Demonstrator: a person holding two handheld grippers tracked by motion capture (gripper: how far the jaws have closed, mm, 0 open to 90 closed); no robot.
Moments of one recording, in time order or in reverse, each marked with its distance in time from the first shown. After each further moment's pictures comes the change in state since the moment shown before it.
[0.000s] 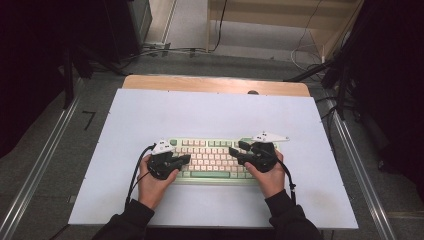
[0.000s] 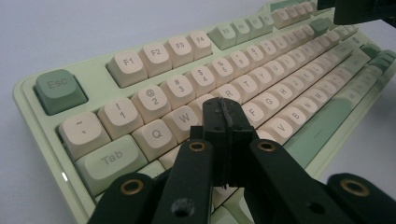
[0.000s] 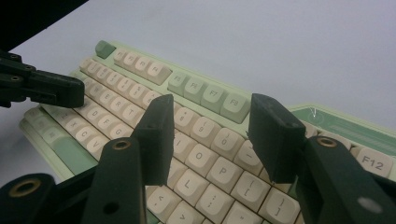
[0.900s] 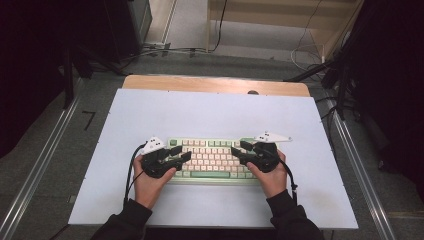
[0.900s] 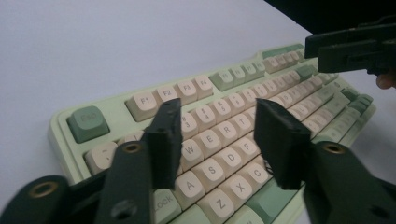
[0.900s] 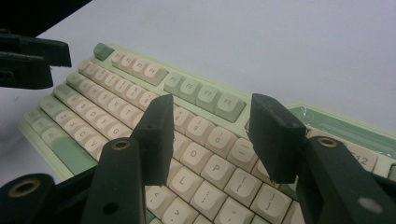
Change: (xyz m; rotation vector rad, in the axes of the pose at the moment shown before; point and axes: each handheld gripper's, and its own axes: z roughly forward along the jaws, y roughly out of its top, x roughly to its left) left arm 0.004 0.005 -0.016 -0.161 0.002 -0.039; right arm -0.003 -0.001 -0.005 -0.009 -0.005 0.002
